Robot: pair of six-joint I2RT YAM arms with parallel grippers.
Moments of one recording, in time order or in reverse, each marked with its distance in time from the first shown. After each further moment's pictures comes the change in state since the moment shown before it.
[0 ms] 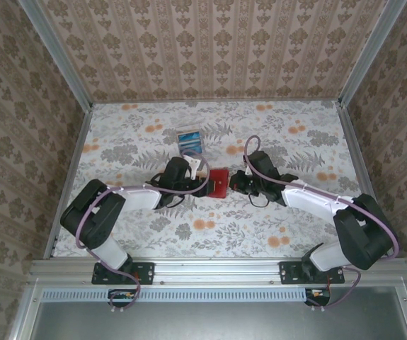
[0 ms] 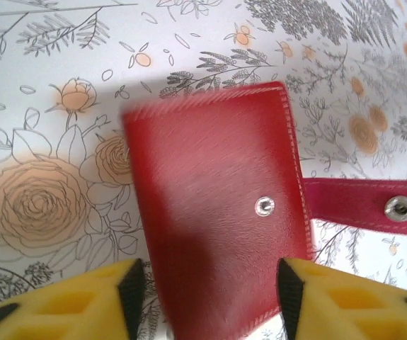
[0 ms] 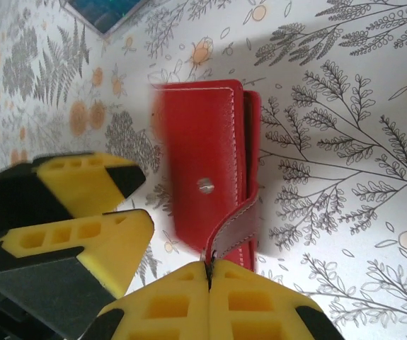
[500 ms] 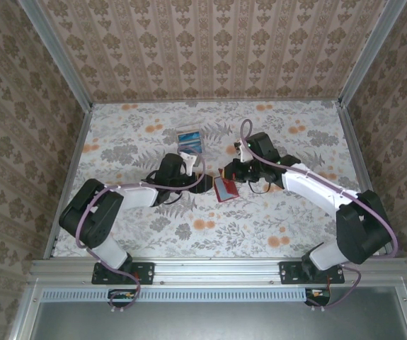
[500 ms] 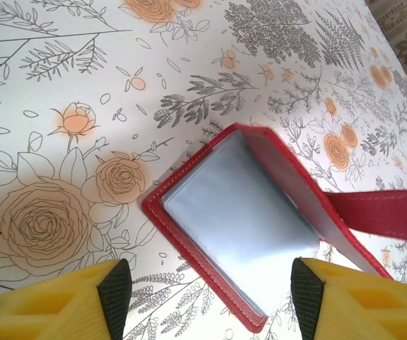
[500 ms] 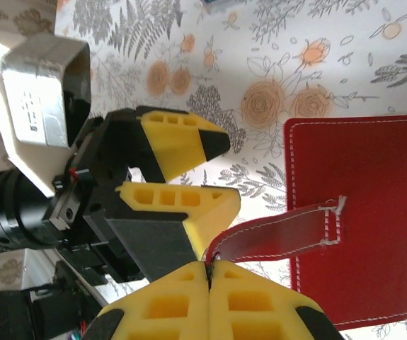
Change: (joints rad) left arm 0.058 0.000 0.001 0.034 0.103 -0.013; right arm -0.043 0.062 0.243 -0.220 -0.228 -0.195
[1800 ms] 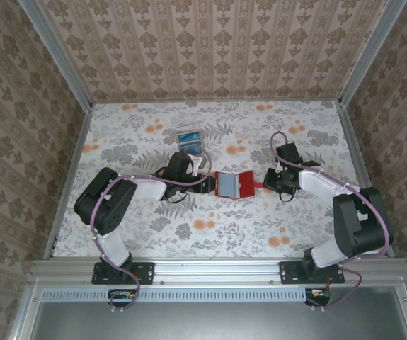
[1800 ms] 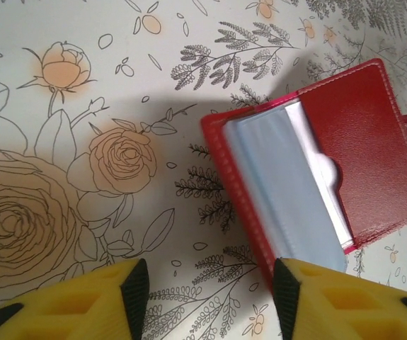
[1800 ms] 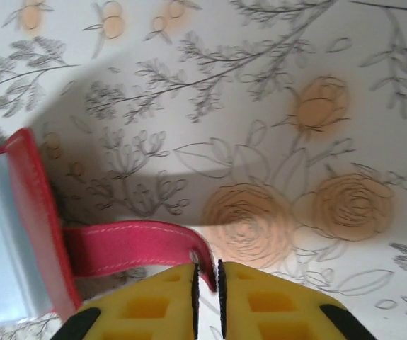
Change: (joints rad) left arm -0.013 0.155 0.105 -0.079 0.029 -0.029; right arm -0.301 0.009 -0.195 -0.136 0.326 -0.071
